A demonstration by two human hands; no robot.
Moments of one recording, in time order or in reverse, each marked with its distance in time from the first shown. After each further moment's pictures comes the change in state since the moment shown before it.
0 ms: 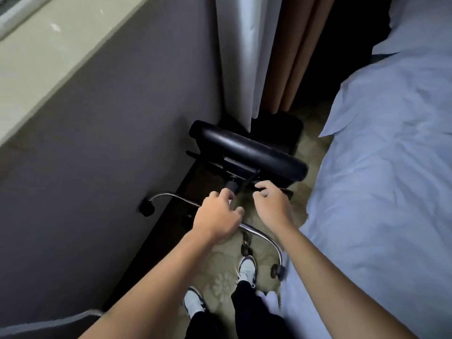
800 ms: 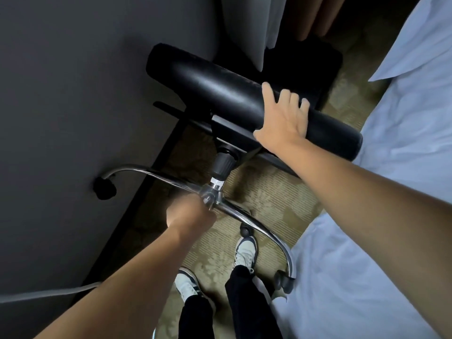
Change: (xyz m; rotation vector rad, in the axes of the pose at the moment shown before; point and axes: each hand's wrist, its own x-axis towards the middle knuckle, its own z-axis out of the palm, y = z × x) left_hand 0.192 -0.103 0.157 0.439 -0.174 -0.441; right_hand 0.296 0.080 0.088 -0.917 0.121 -0.337
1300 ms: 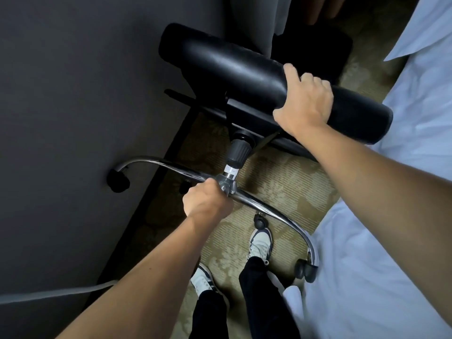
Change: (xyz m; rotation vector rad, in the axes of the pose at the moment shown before) left_hand -0.008 -0.010 -0.001 -0.053 0.019 0.030; right_hand -0.015 -0.008 0.012 0.081 0.182 0.091
